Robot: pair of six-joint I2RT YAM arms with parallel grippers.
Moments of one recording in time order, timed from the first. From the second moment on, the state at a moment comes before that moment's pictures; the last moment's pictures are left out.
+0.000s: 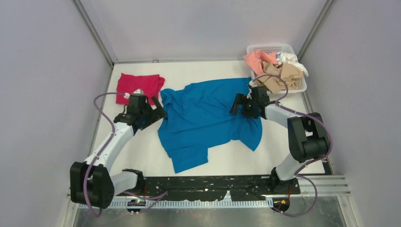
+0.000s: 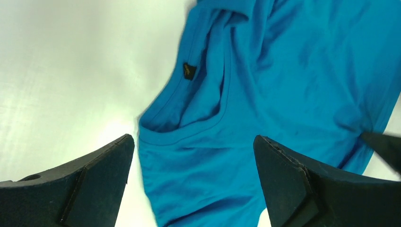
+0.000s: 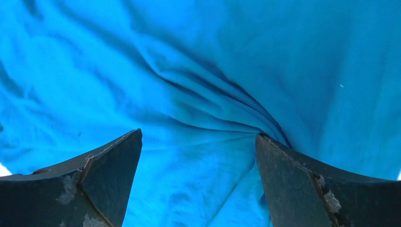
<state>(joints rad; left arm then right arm) -0.15 1.14 0.80 -0.46 -0.02 -0.67 0.25 1.64 0.85 -0.07 -0.26 0.42</state>
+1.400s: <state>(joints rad) -1.00 1.14 0.56 -0.69 -0.07 -0.95 0.26 0.41 0.35 -0.59 0.27 0.68</state>
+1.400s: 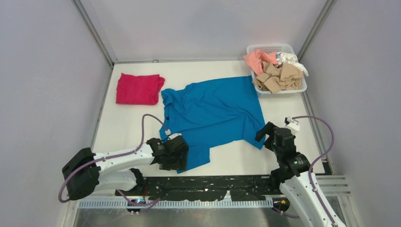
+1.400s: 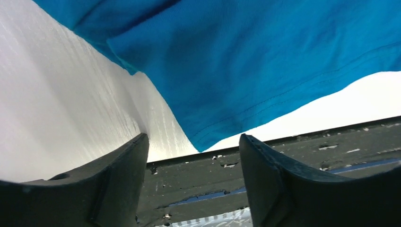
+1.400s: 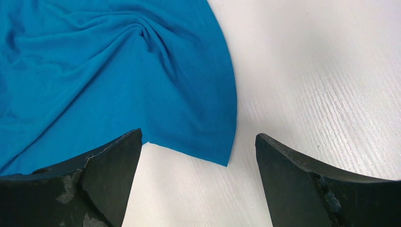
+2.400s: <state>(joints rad) -1.13 1.47 0.78 -0.79 -0.18 -1.08 0.26 0.47 0.30 -0.53 0.19 0.67</state>
